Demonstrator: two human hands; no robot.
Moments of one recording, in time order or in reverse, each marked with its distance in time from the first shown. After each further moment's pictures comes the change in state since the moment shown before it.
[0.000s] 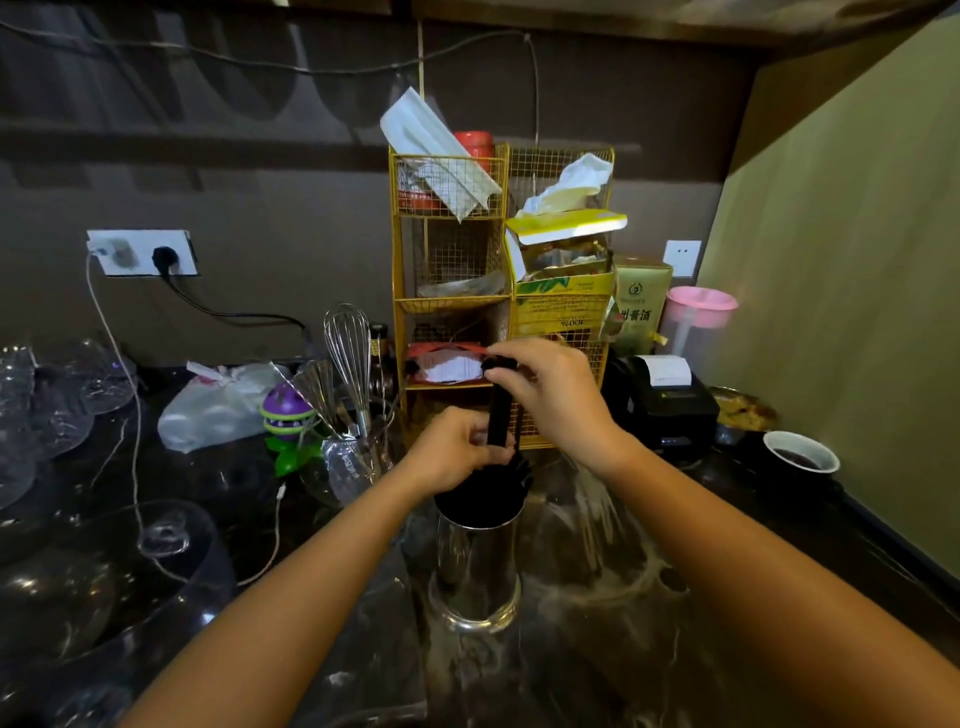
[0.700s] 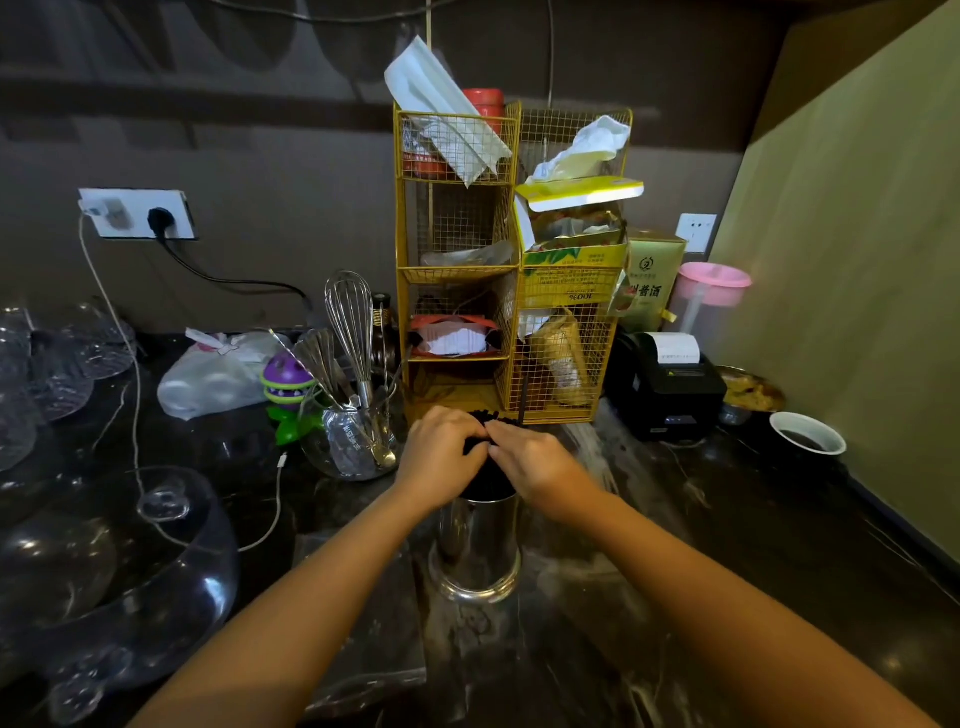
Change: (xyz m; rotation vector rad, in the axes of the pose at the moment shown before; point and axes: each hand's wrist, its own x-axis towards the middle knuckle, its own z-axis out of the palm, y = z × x) left_hand -0.010 -0.042 0.019 0.560 0.297 0.061; right_hand -0.060 0.044 0.064 -0.004 -0.476 0.121
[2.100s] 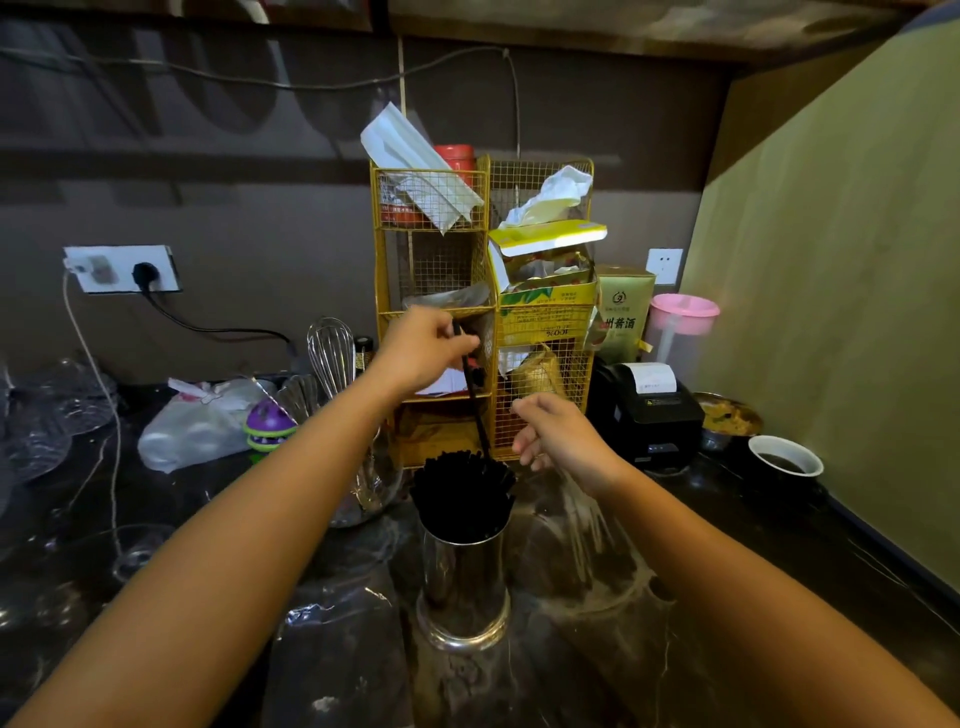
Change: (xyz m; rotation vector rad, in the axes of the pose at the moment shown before) left_hand 0.077 0.058 -0.102 -0.339 0.005 -0.069; right_hand 0.015 0.004 -0.067 0.842 0.124 0.392
